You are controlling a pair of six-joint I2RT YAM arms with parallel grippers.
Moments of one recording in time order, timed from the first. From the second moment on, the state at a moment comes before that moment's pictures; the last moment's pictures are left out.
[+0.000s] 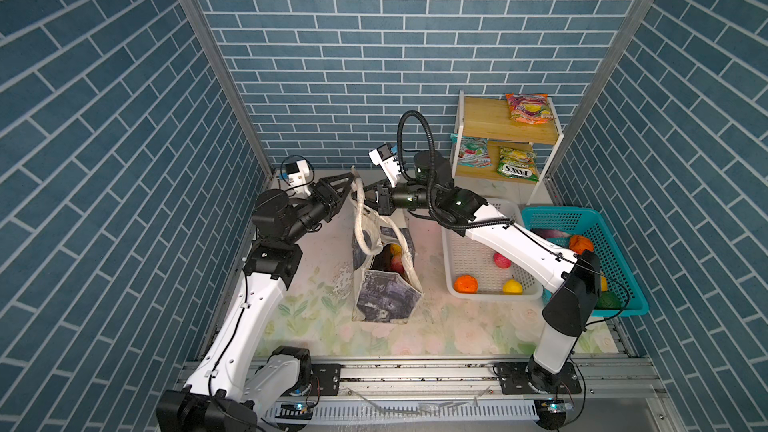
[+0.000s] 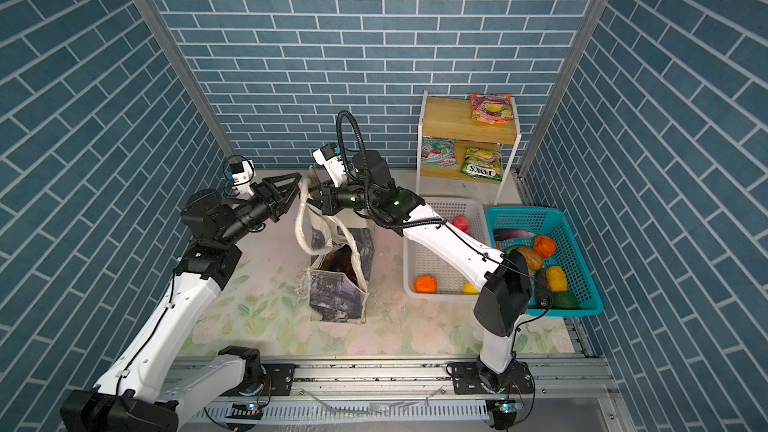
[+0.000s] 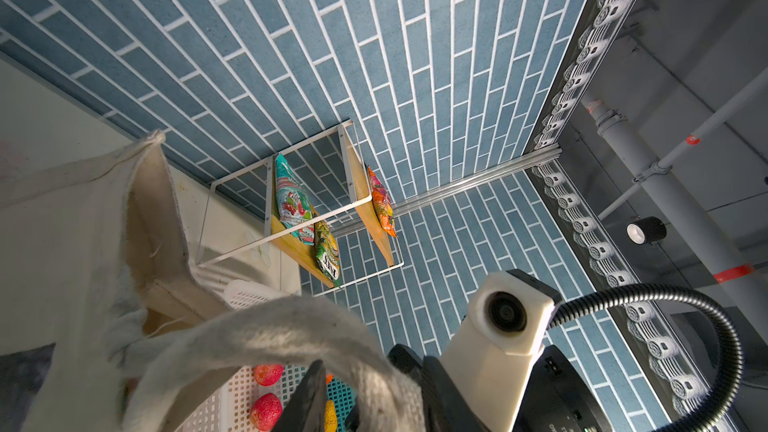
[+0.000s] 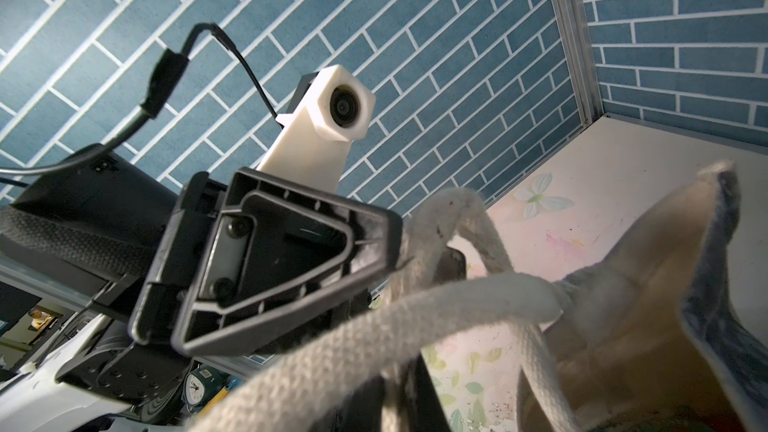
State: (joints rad) left arm -0.14 1.03 0.95 0.15 0.58 -1.25; right arm 0.89 1.80 1.76 -0.16 -0.59 0.47
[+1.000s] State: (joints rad) left arm -0.17 0.97 0.97 -0.05 0.65 -1.09; right arm 0.91 1.73 1.72 -0.26 -0.55 0.40
